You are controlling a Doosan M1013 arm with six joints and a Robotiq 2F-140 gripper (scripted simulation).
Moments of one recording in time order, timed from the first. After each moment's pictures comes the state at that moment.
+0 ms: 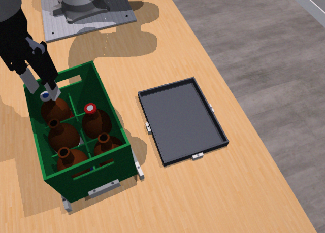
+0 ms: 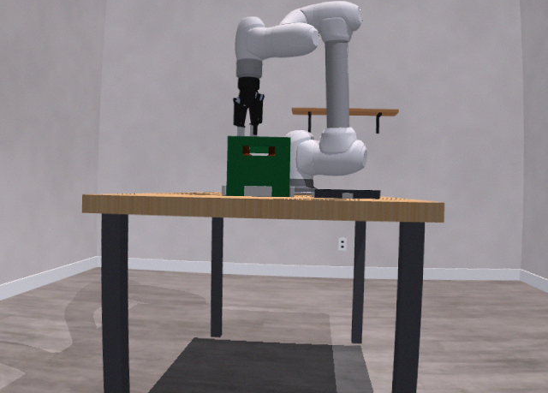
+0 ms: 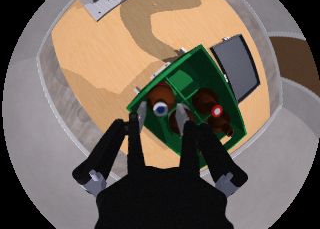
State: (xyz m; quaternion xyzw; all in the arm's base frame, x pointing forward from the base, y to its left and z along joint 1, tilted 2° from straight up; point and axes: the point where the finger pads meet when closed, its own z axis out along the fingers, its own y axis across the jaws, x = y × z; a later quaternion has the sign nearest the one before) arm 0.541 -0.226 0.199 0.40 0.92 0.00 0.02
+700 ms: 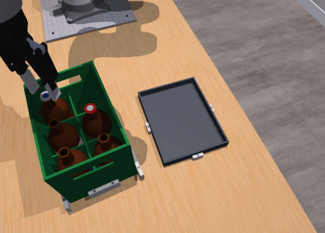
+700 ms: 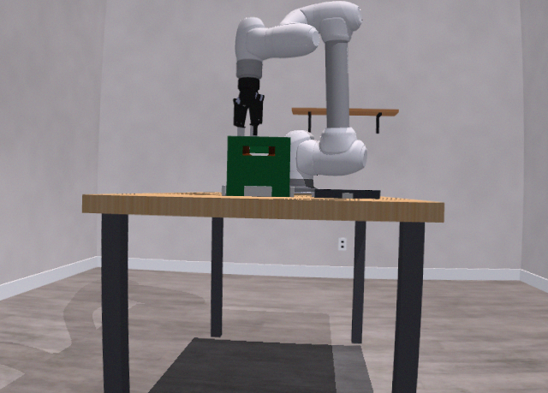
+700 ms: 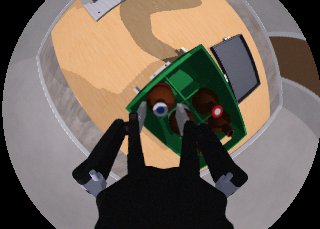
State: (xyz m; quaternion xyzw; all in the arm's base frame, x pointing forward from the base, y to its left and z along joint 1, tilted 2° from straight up) arm 0.541 -0.226 0.197 0.40 0.92 0.00 0.02
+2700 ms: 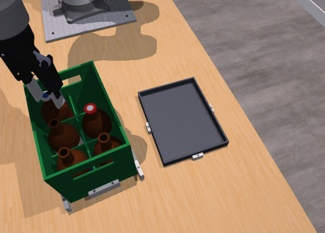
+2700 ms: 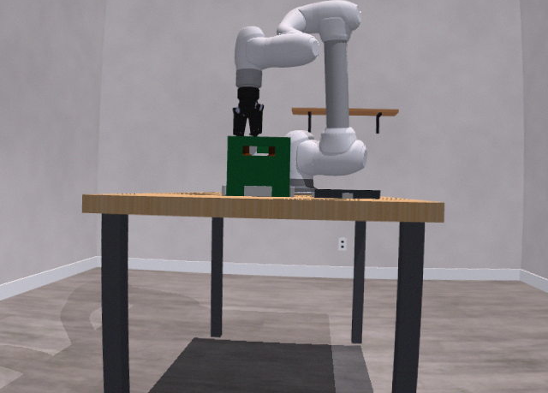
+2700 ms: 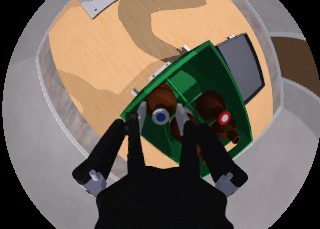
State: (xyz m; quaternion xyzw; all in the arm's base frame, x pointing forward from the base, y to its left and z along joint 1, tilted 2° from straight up) arm 0.542 -0.226 0.164 0.40 0.92 0.00 0.02
